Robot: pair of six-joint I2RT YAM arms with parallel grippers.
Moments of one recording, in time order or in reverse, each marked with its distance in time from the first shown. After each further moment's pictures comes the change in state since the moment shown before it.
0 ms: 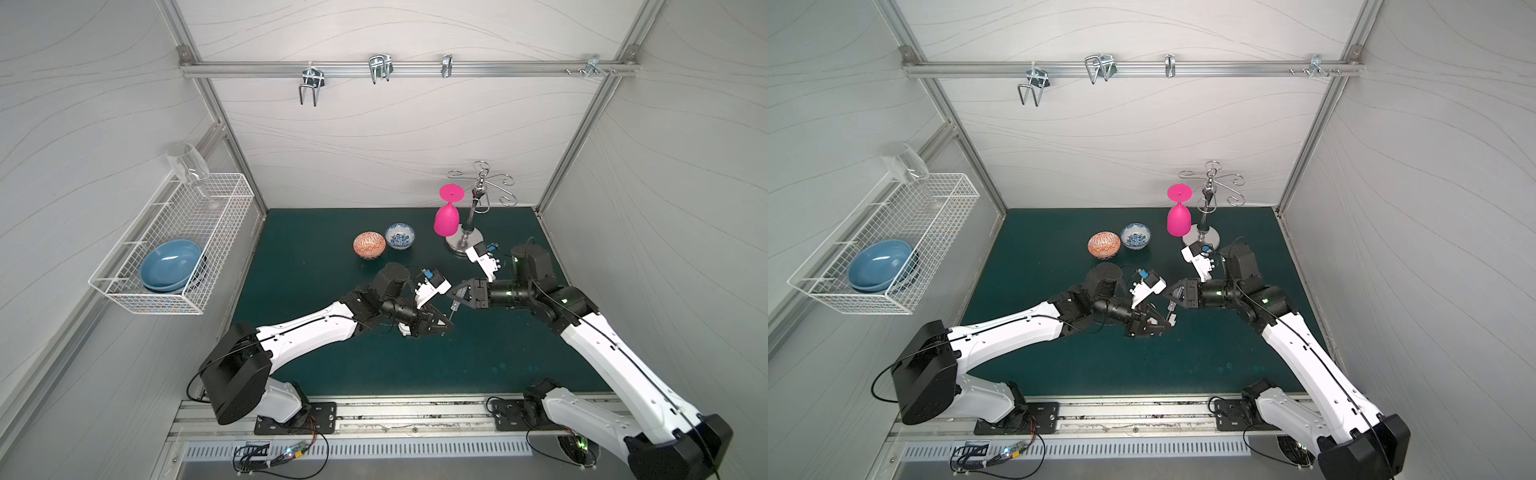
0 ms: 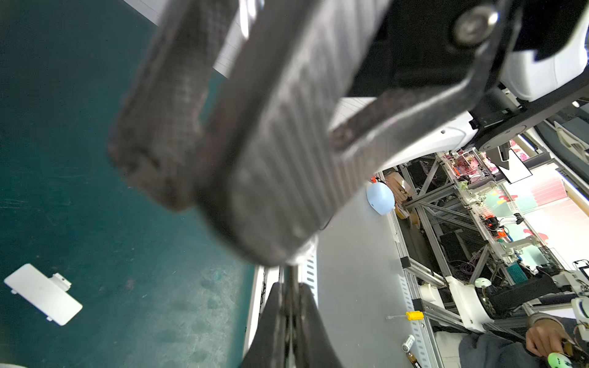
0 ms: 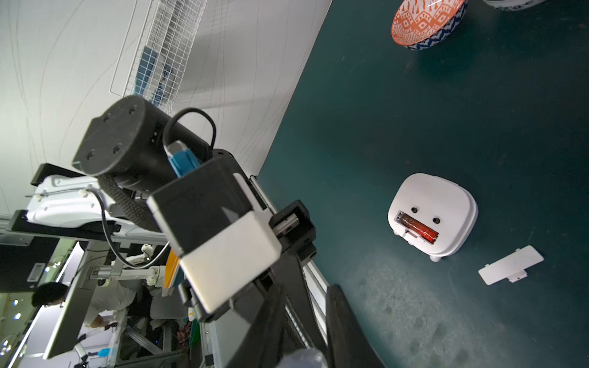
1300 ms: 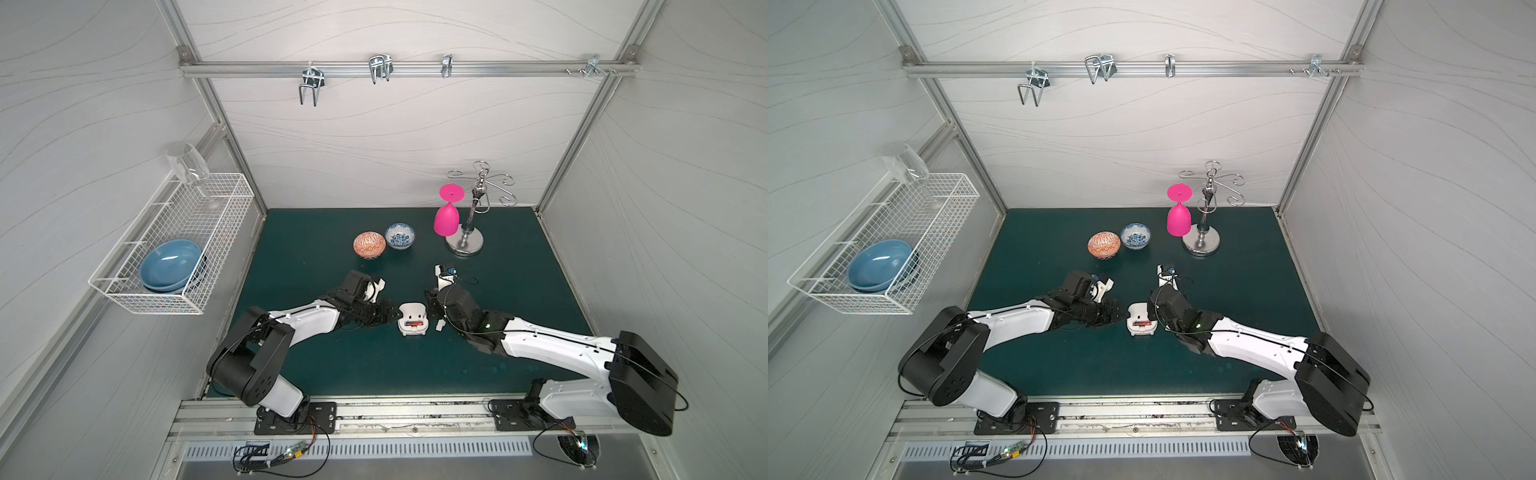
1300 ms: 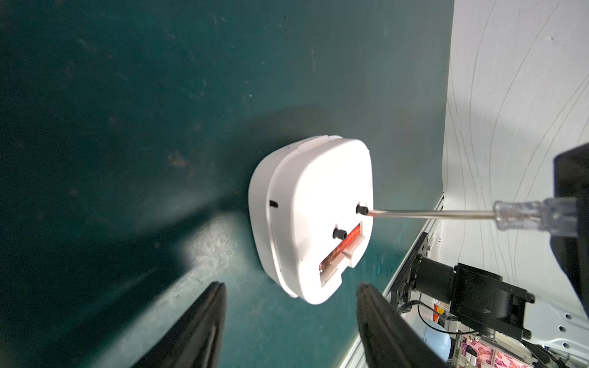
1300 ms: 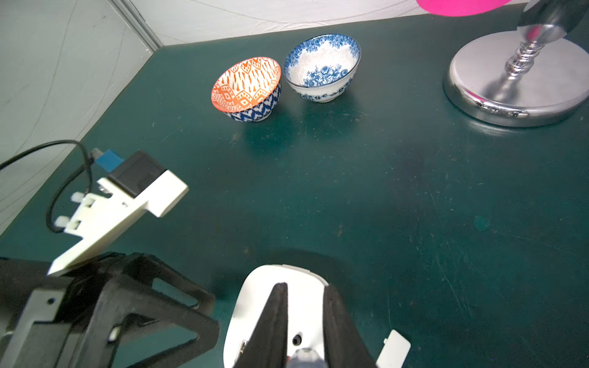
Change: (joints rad) left arm 0.340 0.113 -0.240 -0.087 -0.277 -0.299; right arm 0.514 0.299 -0.272 0.611 1.219 0.092
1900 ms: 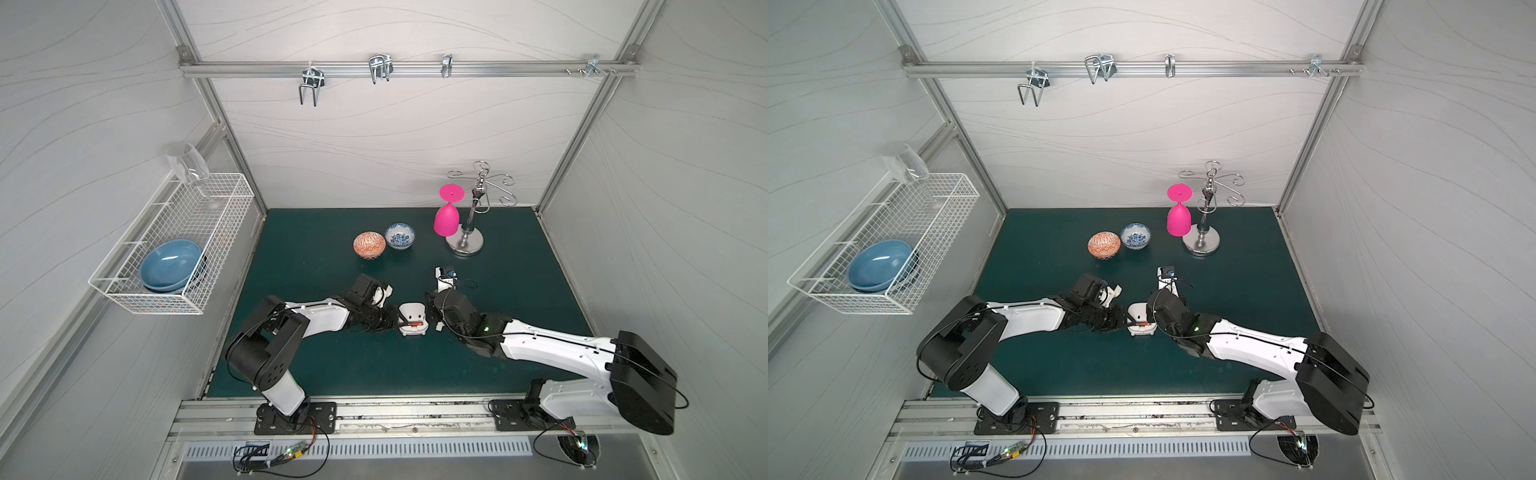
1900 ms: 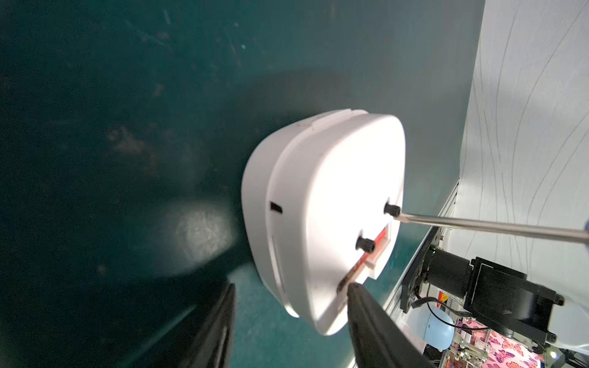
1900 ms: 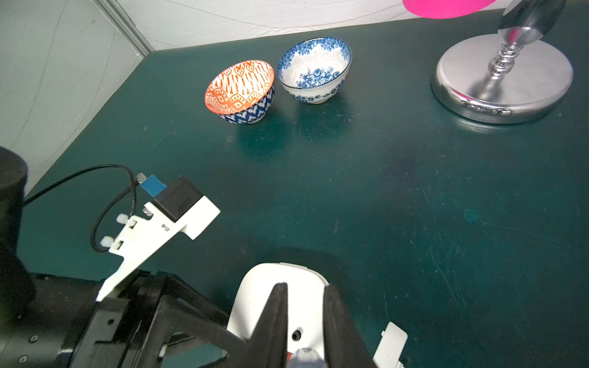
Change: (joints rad) left arm -0.054 0.086 0.017 0.009 -0.006 -0.013; right arm 0.033 0.000 0.000 -0.021 0.064 0.037
